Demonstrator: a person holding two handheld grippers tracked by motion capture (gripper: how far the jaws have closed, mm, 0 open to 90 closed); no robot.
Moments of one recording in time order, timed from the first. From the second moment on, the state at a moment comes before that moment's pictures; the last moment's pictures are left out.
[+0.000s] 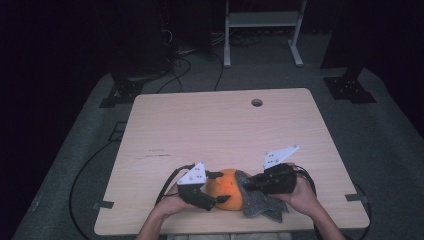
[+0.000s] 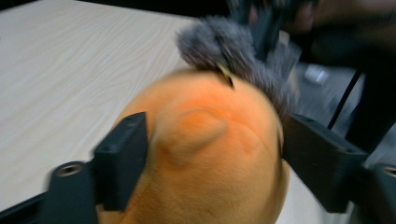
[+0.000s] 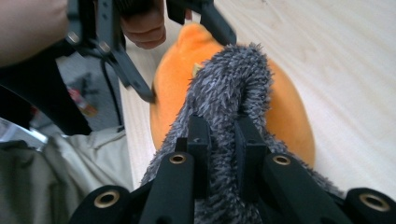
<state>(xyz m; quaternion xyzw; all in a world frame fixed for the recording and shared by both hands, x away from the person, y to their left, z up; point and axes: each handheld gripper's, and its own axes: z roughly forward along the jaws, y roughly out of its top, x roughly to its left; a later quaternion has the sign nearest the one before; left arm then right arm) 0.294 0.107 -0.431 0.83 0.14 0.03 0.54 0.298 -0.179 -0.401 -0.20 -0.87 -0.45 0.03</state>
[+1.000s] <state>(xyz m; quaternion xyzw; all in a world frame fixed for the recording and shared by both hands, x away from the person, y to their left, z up) 0.283 0.094 -0.430 0.84 0.11 0.05 0.52 0.294 -0.182 -0.389 -0.20 -0.89 -0.41 0.00</state>
